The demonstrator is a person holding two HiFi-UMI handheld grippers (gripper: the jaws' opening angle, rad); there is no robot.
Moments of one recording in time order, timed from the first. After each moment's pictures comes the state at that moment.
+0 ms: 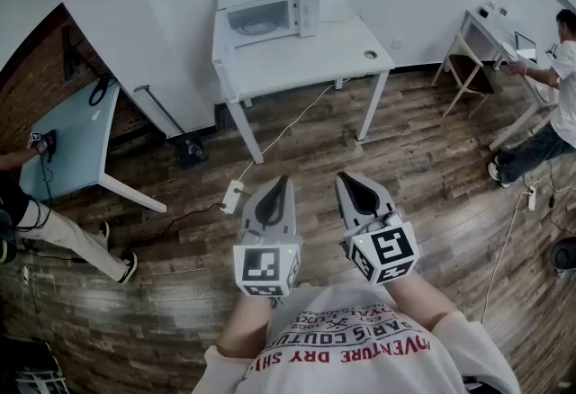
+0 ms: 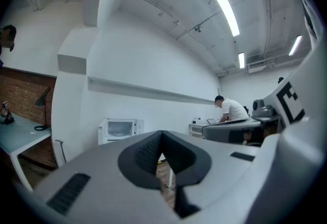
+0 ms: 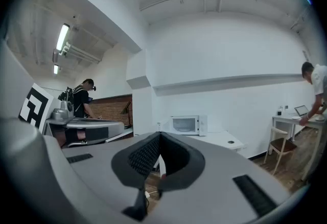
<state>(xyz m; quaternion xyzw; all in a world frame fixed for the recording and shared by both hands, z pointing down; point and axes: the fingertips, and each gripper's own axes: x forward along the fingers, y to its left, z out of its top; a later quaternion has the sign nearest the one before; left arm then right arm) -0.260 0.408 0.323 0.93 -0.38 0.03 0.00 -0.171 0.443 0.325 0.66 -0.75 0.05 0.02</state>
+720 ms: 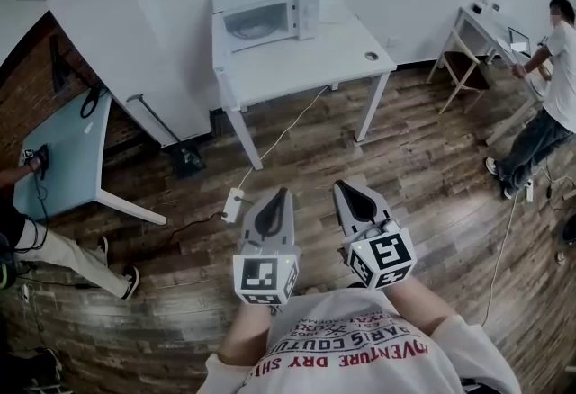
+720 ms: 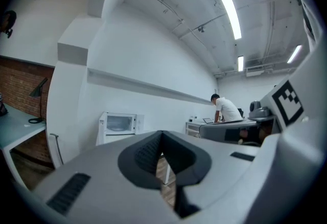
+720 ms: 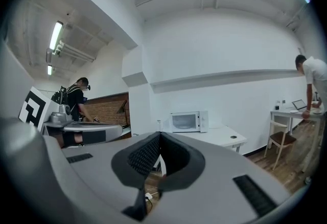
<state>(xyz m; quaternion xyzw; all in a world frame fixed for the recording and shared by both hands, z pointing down) -0.294 0.365 0.348 0.94 -0.35 0.04 0.03 -0.204 0.399 0.347 0.67 -0.74 0.07 0.02</state>
